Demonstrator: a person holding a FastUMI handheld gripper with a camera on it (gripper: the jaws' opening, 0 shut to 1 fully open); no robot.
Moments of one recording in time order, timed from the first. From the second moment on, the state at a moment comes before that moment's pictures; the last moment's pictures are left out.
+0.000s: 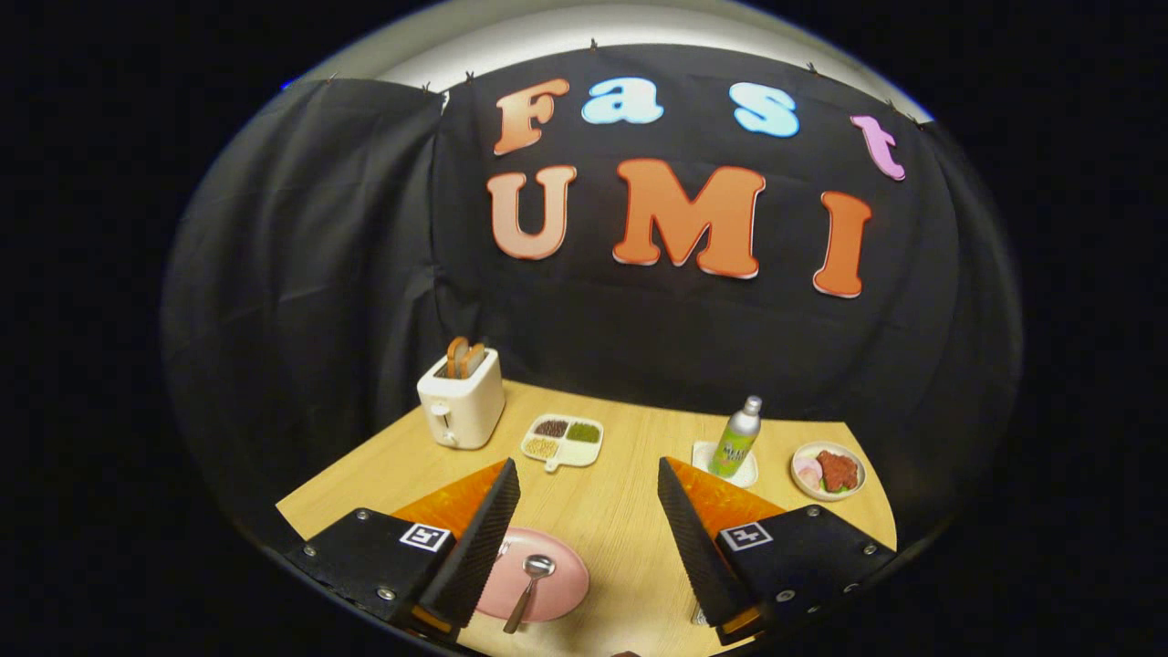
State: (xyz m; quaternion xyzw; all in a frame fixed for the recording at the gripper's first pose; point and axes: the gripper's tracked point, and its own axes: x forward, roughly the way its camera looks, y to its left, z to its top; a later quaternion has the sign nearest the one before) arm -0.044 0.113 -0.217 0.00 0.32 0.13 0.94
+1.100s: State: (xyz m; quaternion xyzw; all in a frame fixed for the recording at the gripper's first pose) arm -0.169 0.172 -0.413 -0.01 0.62 0.15 0.77
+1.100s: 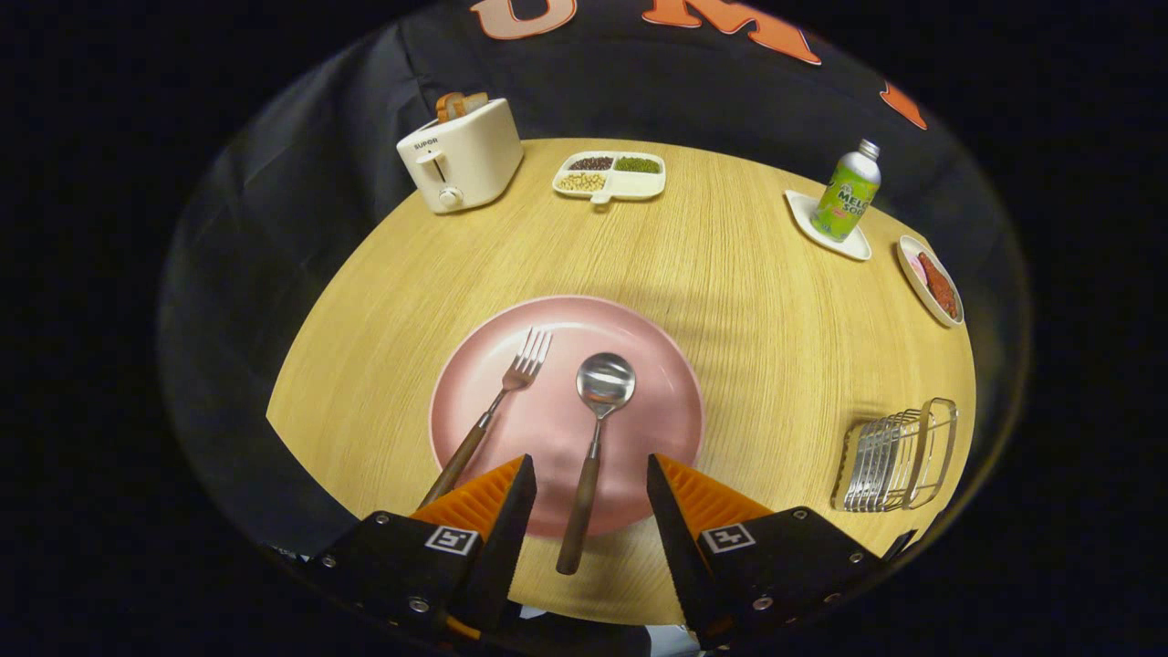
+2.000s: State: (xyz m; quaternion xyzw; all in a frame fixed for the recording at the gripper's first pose) arm -0.184 0.174 -0.444 -0.02 0.67 0.11 0.73
